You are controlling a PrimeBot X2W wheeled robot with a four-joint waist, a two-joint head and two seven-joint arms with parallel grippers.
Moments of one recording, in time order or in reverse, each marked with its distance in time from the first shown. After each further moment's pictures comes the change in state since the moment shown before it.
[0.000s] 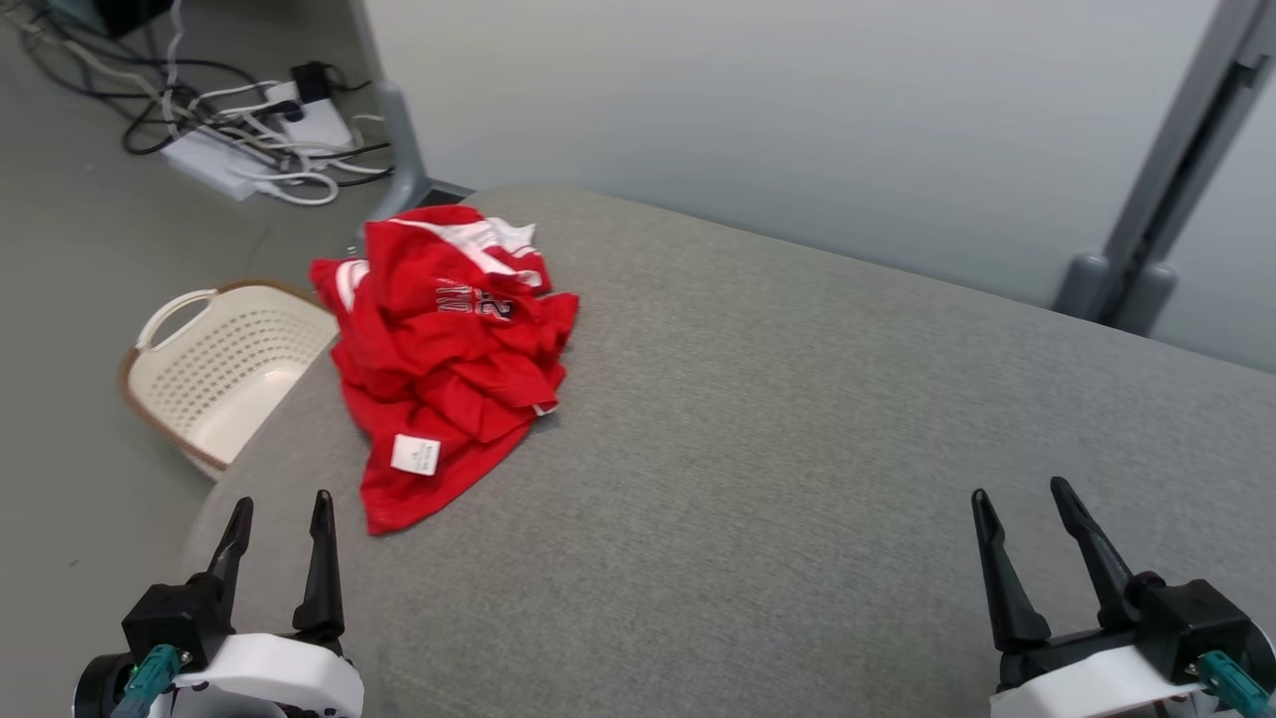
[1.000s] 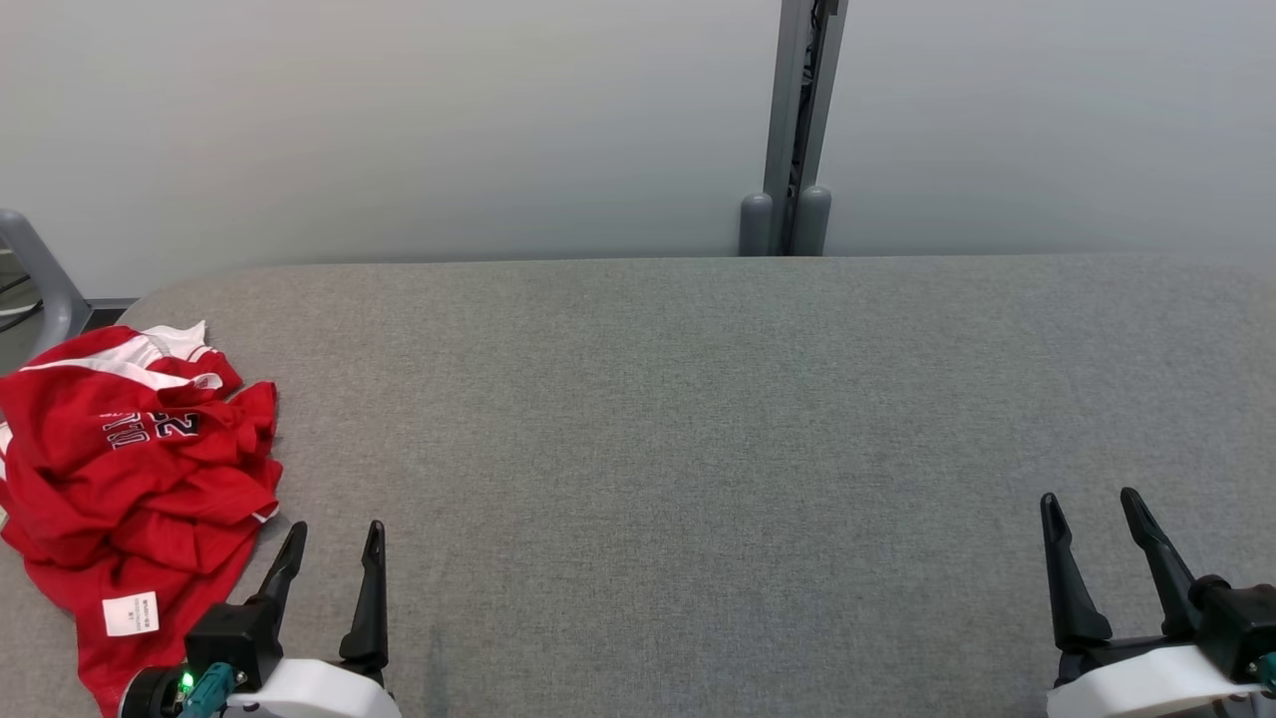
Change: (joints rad) left arm 0.038 -0.003 -0.075 0.000 0.029 0.007 0.000; right arm 0.000 -0.018 -0.092 0.052 0.005 0.000 0.001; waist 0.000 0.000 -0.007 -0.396
